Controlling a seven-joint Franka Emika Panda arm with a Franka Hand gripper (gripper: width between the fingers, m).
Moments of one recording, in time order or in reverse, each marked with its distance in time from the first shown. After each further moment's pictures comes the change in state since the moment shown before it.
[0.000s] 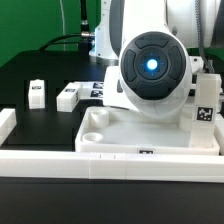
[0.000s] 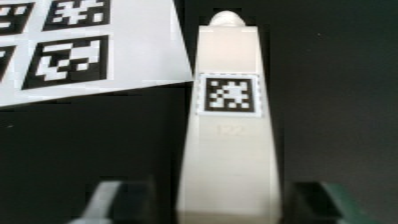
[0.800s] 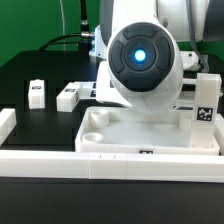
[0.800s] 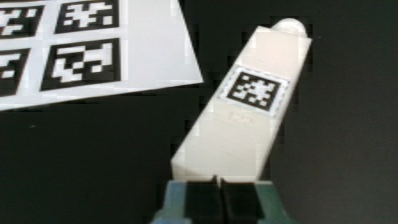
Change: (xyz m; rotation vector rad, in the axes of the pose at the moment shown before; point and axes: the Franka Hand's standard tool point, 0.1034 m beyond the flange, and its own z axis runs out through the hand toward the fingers) arm -0.010 0.008 -0.015 0.021 0.006 -0.004
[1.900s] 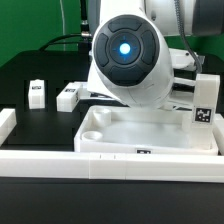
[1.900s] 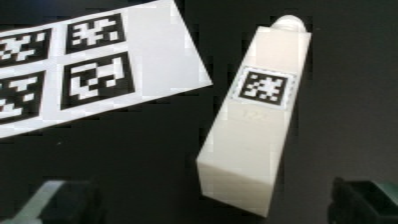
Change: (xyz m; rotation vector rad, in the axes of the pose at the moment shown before) arm 0.002 0.009 -0.003 0.013 0.003 0.112
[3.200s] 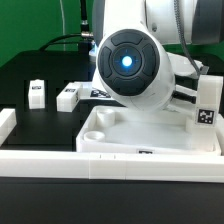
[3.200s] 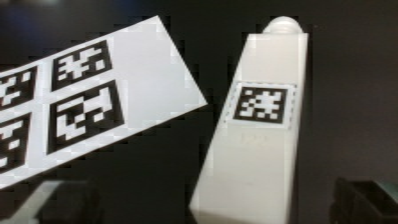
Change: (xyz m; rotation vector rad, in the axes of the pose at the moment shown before) arm -0.004 -0.003 0.021 0.007 -0.039 0.142
